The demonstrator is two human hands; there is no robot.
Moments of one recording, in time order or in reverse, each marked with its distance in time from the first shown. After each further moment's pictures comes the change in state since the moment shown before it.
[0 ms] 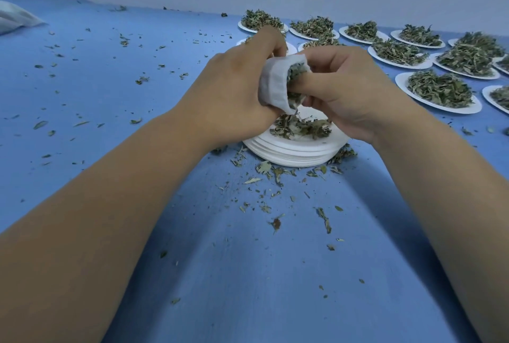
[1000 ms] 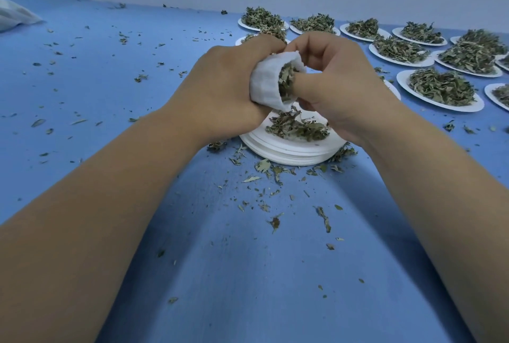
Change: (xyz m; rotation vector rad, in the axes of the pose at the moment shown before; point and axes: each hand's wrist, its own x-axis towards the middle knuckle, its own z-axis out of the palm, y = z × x) left_hand 0.002 -0.016 0.003 0.044 0.046 0.081; right_hand -0.001 -0.003 0.013 -0.140 0.074 -0.107
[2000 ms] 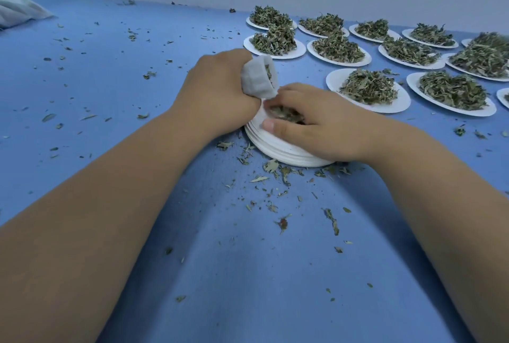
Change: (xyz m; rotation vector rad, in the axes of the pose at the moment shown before) left_hand 0.002 -0.024 0.005 0.143 -0.078 -0.362; right_hand -0.007 0.017 0.001 -0.856 -0.441 -0.078
